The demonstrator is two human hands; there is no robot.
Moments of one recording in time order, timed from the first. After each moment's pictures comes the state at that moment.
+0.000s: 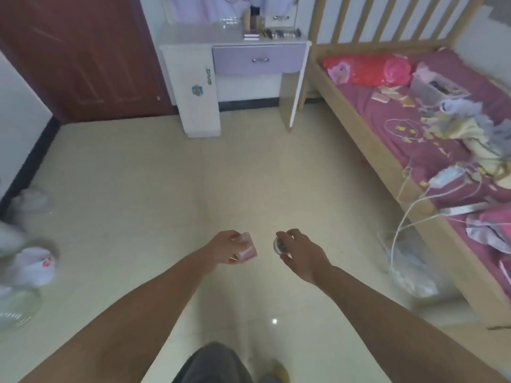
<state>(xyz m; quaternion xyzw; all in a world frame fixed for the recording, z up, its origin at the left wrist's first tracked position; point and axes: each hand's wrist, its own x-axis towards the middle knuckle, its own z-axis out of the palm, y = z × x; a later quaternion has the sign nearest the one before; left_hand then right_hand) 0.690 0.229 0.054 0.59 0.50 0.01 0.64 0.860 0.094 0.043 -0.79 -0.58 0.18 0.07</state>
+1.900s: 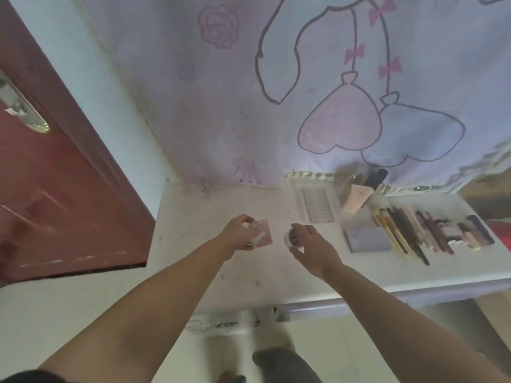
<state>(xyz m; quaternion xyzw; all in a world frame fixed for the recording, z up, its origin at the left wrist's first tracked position) 1.232 1.559 0.079 0.60 0.50 0.09 0.62 1.392 1.426 0.062 -0.80 -0.54 0.20 0.14</state>
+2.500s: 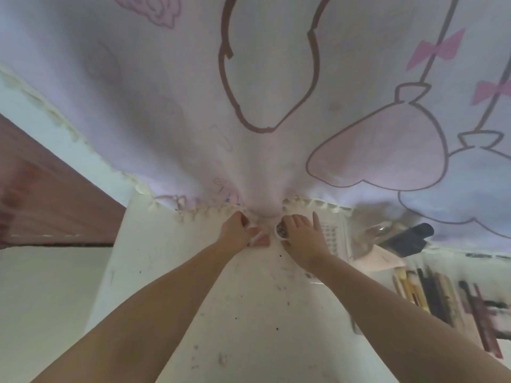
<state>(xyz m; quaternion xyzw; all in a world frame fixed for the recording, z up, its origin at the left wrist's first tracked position) 1.346 1.669 0.013 0.64 0.61 0.08 0.47 1.508 1.583 0.004 -0.74 -0.65 0.14 -0.01</state>
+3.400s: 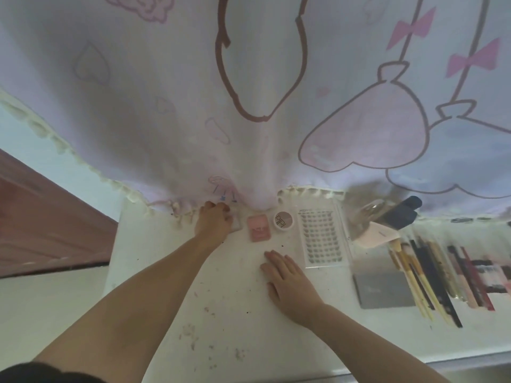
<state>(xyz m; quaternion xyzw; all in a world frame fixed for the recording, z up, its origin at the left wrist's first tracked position) 1.310 1.706 0.006 0.78 0.56 0.00 0.27 1.427 1.494 -0.017 -0.70 -0.70 0.13 0.07</state>
